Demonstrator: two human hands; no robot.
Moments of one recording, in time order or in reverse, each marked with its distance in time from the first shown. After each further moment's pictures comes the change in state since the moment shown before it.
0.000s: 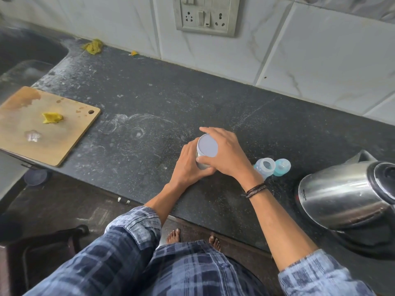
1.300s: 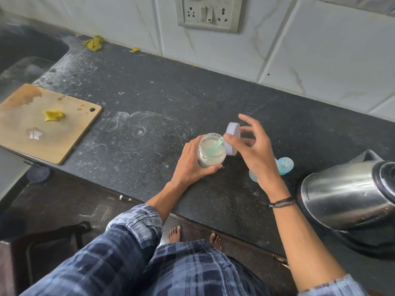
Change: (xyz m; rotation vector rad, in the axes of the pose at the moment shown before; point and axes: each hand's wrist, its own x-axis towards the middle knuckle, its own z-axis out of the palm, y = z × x) left_hand 0.005 0.001 -0.003 0.014 -0.014 0.008; right_hand -0.029 0.016 -0.033 0.633 0.306 0.136
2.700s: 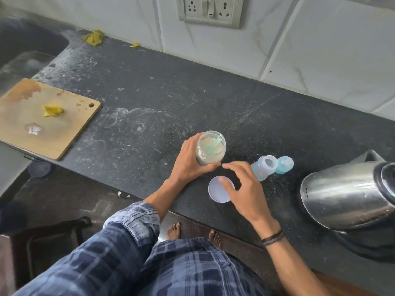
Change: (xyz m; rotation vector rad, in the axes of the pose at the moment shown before) left_hand -0.001 -0.003 0.004 0.017 0.010 -0.029; right_hand -0.071 0.073 0.007 -0.453 -0.066 -0.295
